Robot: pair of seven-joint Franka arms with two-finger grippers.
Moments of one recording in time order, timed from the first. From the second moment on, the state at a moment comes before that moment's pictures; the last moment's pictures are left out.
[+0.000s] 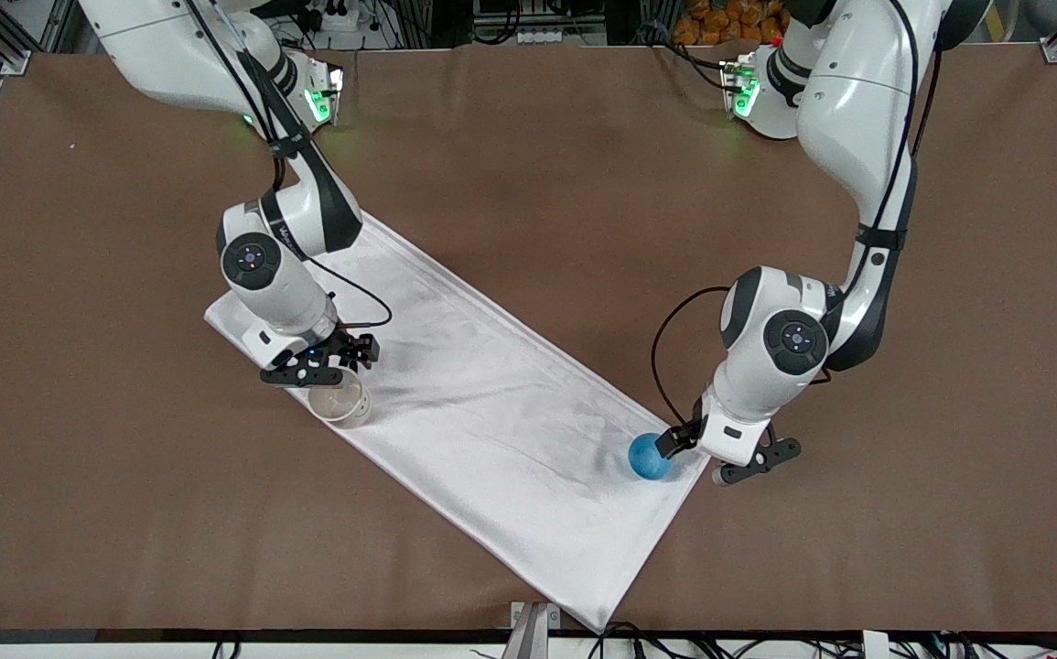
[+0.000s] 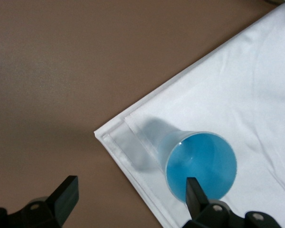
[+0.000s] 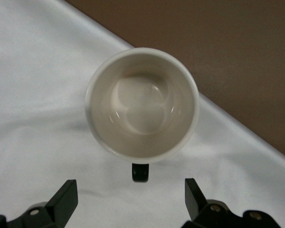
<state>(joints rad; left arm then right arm) -0.42 0.73 0.06 -1.47 -0.11 2.41 -0.68 0.34 0.41 0.00 -2.05 -0.03 2.55 0.41</state>
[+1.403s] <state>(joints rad) -0.44 0.77 0.06 -1.45 -0.11 2.49 -0.79 0.46 0.42 0.00 -1.82 -0.04 2.32 0.57</state>
